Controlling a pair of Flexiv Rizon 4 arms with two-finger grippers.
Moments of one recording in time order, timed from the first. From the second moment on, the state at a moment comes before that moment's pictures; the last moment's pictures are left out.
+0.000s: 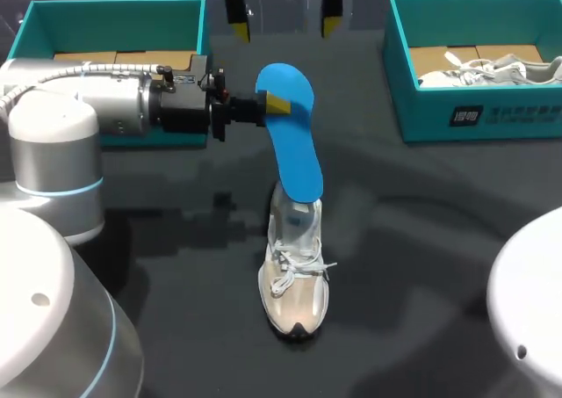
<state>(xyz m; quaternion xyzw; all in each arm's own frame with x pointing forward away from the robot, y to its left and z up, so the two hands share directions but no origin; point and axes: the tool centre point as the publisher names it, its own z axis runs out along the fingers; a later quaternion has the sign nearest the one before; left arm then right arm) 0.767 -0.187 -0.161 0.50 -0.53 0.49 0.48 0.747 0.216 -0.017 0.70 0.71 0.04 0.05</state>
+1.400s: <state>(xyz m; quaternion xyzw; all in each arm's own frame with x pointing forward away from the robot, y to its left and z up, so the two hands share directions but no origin) 0.767 -0.187 -0.161 0.50 -0.53 0.49 0.48 0.750 0.162 -0.110 0.71 0.62 0.25 -0.21</state>
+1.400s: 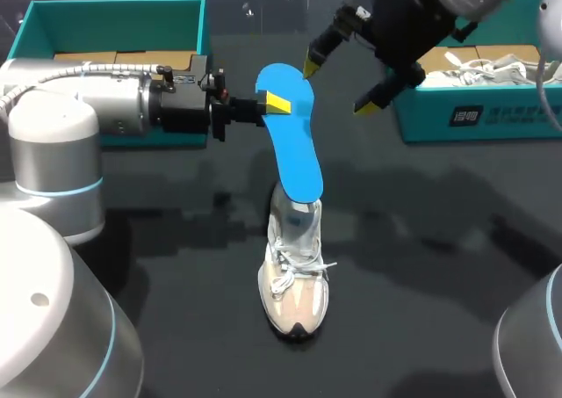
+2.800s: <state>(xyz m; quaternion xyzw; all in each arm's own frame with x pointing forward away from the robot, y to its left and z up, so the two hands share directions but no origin) 0.777 -0.172 -0.138 0.36 -0.61 0.65 0.28 0.748 0.144 -0.154 0.54 0.50 0.51 -0.44</state>
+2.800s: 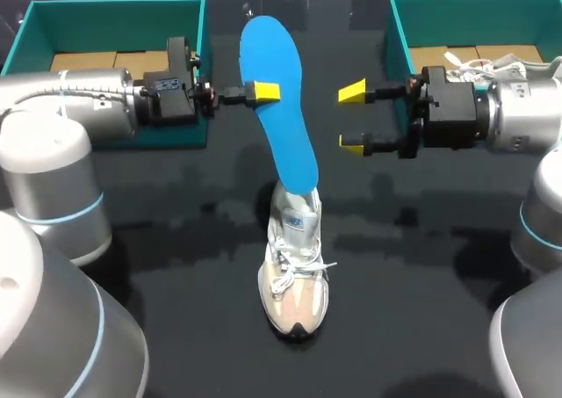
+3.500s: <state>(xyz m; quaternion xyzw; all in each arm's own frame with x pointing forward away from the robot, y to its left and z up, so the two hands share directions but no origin) 0.792 -0.145 -0.125 0.12 -0.65 0.75 0.07 0.749 0.147 -0.160 0.53 0.48 0.52 -0.46</state>
